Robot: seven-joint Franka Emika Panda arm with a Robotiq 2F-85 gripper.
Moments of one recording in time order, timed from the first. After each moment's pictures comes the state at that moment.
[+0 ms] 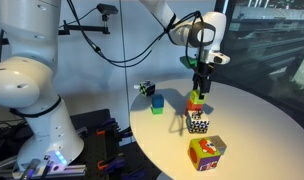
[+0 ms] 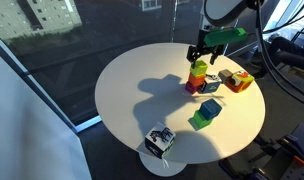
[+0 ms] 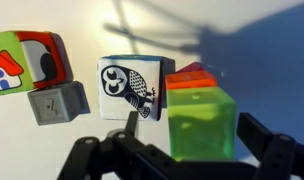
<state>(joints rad) 0.02 0.35 -0.05 -1.90 -0.05 2.16 0.39</state>
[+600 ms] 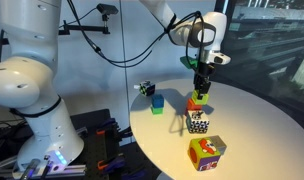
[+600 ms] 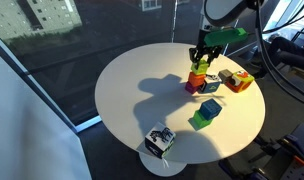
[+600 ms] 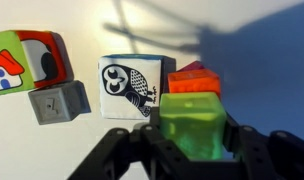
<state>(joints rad) 0.02 0.35 -0.05 -1.90 -0.05 2.17 0.39</state>
